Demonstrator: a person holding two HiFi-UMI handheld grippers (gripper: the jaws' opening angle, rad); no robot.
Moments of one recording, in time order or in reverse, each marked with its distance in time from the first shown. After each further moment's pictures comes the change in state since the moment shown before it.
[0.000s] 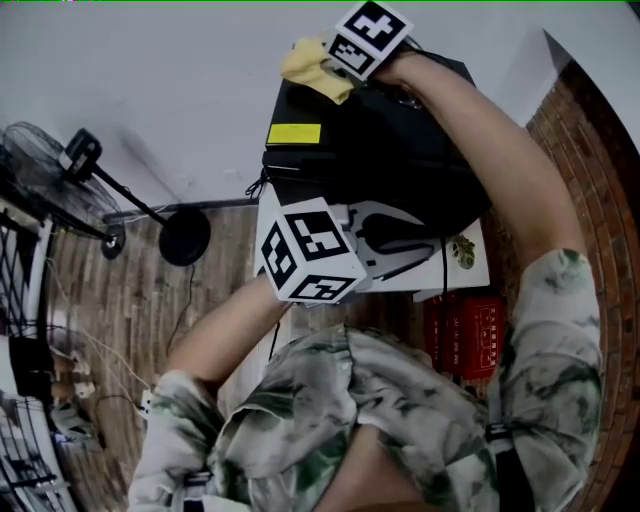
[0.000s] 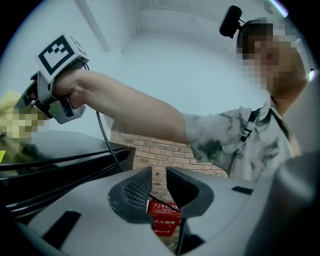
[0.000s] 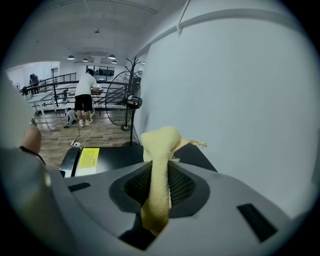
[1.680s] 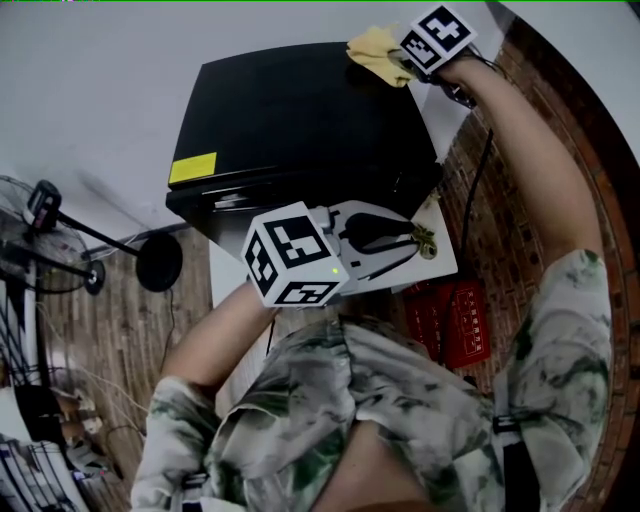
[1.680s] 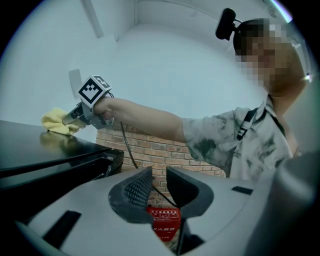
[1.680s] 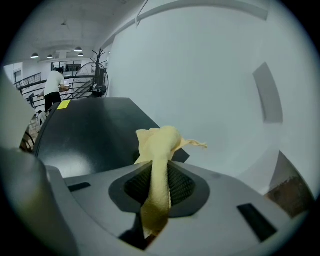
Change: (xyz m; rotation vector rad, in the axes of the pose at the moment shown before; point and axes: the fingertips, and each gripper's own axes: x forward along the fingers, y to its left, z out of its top) left arm 0.120 0.018 0.015 0.016 0.018 -0.093; right arm -0.120 -0.185 -0.237 0.210 0.120 -0.235
